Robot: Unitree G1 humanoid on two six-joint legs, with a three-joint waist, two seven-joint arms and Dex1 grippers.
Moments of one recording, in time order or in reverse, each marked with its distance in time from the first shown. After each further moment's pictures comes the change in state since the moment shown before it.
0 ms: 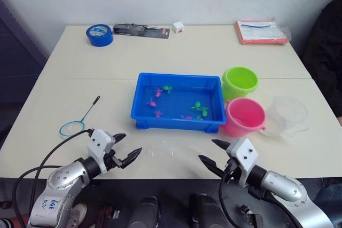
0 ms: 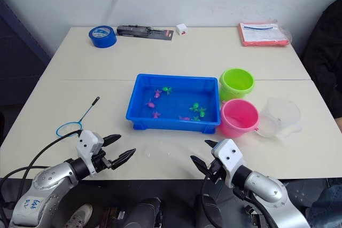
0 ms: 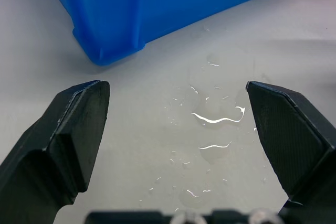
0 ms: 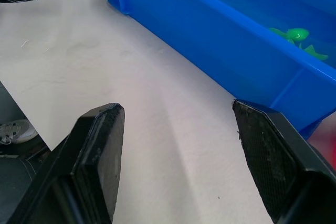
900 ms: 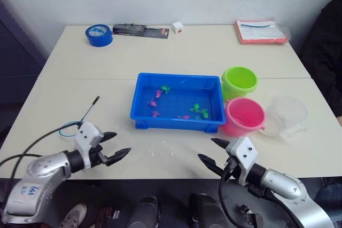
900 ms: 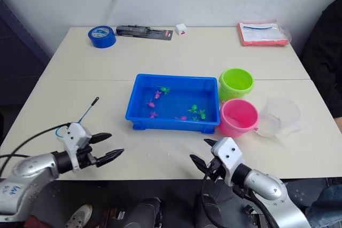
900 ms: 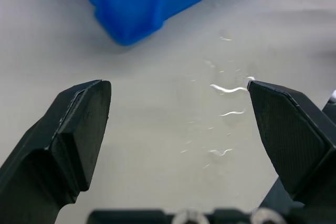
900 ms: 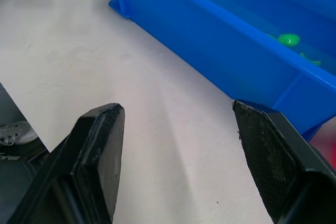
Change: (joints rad) left arm -0.149 0.255 0.088 0.141 -0.099 0.115 -0.186; right arm -0.012 -0.012 -0.035 -0.001 0.038 0.044 0.021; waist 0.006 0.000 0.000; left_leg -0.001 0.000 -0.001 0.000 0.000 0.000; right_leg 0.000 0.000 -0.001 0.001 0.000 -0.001
